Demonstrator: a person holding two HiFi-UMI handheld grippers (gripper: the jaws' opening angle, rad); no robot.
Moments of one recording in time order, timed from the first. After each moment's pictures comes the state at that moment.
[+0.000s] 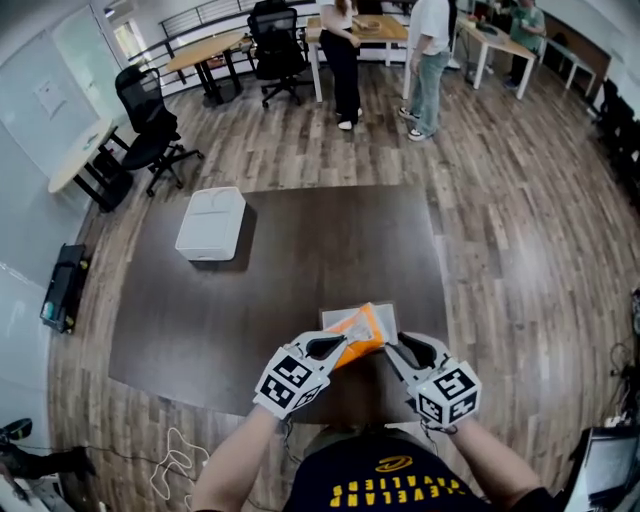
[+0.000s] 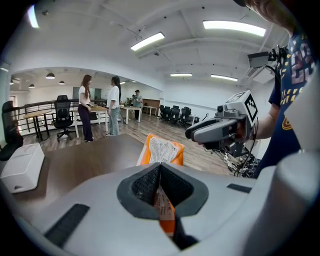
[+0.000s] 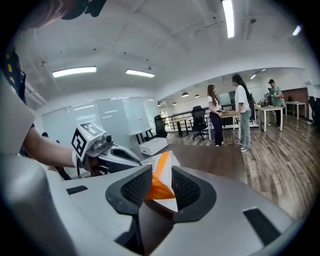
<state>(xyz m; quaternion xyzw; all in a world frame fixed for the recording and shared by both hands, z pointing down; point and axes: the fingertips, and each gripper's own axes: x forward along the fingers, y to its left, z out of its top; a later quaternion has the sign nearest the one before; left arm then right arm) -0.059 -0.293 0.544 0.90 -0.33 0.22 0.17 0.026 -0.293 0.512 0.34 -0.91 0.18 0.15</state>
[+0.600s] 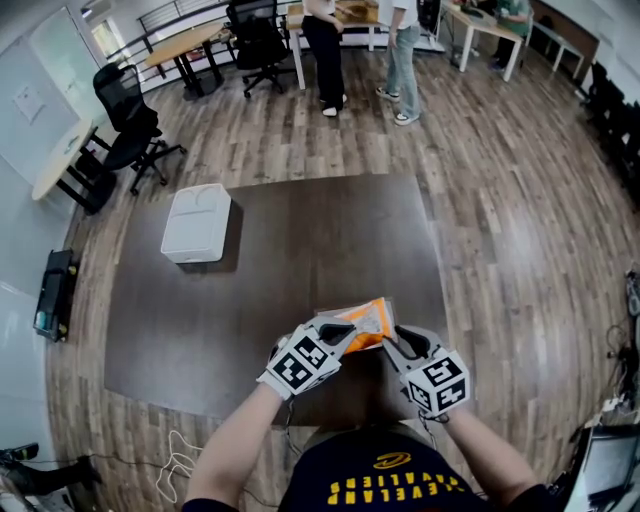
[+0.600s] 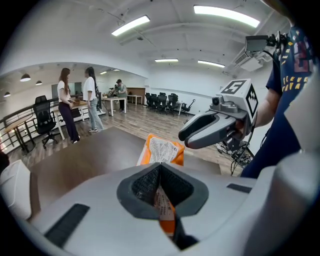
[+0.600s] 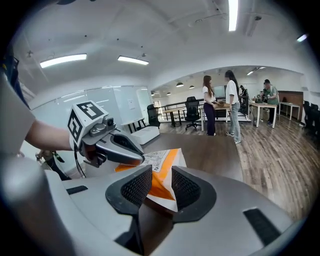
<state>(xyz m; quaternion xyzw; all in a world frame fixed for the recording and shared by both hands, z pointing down) -0.036 -0.323 0.577 0.91 -0.24 0.30 0.14 0.028 -0.315 0.559 0.37 -0.88 0.20 0.21</state>
